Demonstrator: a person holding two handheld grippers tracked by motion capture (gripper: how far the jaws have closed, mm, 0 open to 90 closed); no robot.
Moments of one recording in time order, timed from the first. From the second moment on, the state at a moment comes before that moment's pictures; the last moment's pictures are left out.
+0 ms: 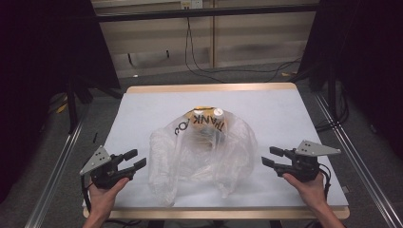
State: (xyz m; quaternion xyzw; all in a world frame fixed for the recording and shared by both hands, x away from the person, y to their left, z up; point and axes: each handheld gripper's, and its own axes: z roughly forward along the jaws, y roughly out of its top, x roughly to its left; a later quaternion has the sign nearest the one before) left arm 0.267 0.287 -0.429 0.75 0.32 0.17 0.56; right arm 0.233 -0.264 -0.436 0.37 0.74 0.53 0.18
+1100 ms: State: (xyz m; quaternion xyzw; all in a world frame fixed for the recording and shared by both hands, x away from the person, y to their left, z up) left arm 0.220 0.217 -0.443 0.84 0.19 0.06 0.50; right arm 0.209 -0.168 -0.418 0.24 0.82 0.51 0.10
